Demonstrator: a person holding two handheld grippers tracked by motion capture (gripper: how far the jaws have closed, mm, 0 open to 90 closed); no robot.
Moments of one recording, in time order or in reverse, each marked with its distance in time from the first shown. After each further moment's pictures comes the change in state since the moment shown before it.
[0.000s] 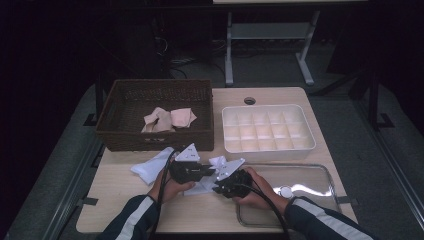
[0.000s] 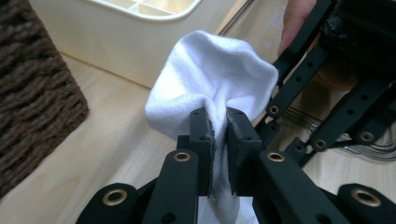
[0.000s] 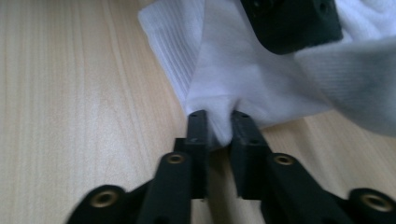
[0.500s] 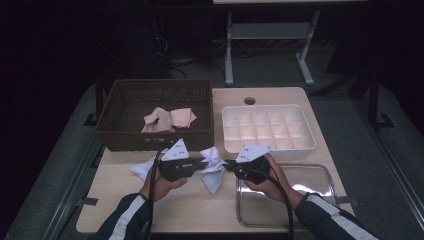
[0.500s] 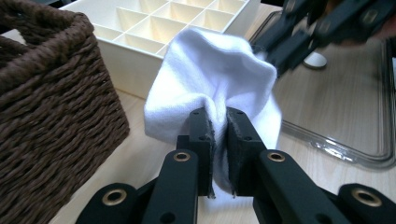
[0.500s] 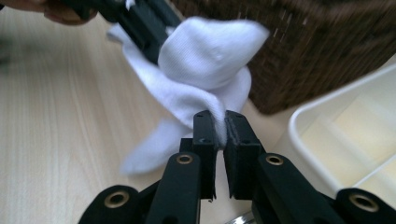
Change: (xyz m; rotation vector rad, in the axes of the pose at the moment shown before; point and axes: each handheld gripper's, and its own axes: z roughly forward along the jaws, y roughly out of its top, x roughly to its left) left arm -0.002 0.009 -0.037 -0.075 0.074 0.050; right arm -0.018 0.011 -0.069 -0.223 -0.187 0.028
